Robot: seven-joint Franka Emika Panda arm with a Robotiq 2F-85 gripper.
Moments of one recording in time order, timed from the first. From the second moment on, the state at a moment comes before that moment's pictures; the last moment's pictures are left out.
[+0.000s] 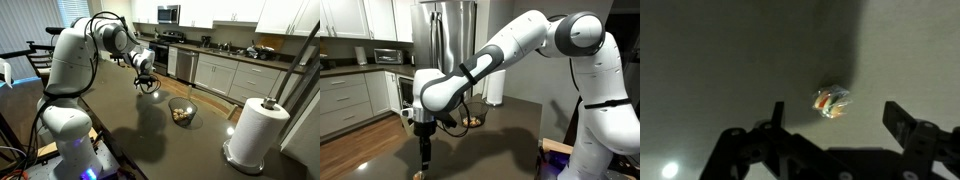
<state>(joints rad) 0.15 0.44 0.29 -1.89 0.15 2.33 -0.60</state>
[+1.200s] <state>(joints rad) 0.14 0.59 0.35 -1.79 0.17 2.27 -0.66</state>
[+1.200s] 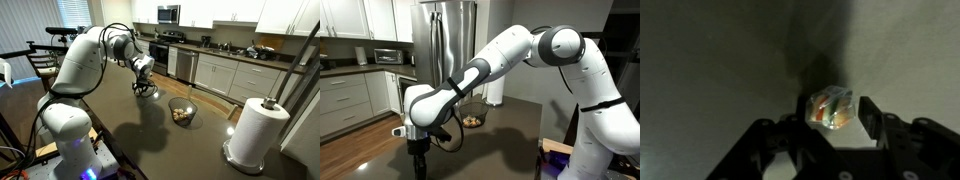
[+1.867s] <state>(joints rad) 0.18 0.58 0.31 -1.77 0.05 2.27 -0.62</state>
